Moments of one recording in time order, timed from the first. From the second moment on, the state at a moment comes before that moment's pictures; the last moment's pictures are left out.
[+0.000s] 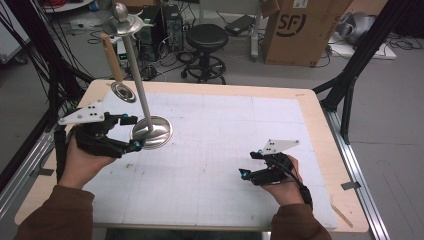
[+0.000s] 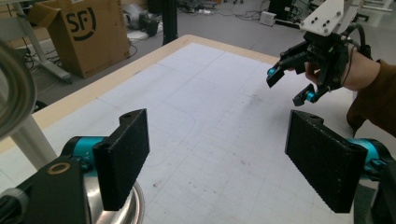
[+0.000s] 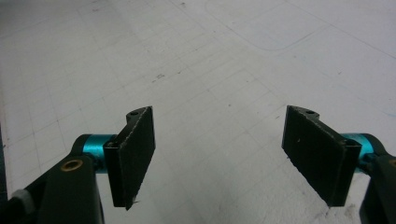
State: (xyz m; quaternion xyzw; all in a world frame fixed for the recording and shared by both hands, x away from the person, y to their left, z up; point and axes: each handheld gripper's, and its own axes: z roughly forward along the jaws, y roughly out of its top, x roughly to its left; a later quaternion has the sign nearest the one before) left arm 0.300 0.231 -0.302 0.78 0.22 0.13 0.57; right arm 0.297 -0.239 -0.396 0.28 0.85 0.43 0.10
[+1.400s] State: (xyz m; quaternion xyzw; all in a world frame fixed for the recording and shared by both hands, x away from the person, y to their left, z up) left arm 0.304 0.220 -0.376 0.82 0.25 0.08 0.51; right arm 0.300 -0.241 -0.401 0.29 0.85 0.42 0.10
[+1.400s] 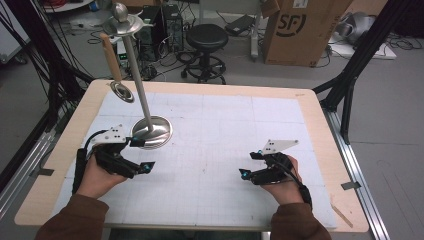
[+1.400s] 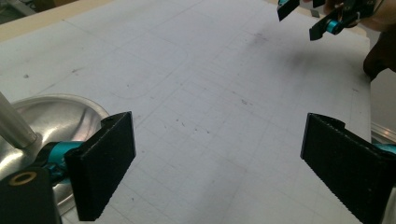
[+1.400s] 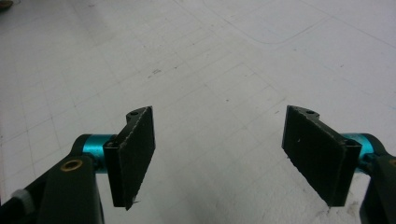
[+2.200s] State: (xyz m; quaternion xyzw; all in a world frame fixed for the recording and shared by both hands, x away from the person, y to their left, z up) left arm 0.303 0.218 -0.381 0.82 0.25 0.08 0.50; right arm 0.300 -0.237 -0.402 0.29 0.86 0.42 0.10
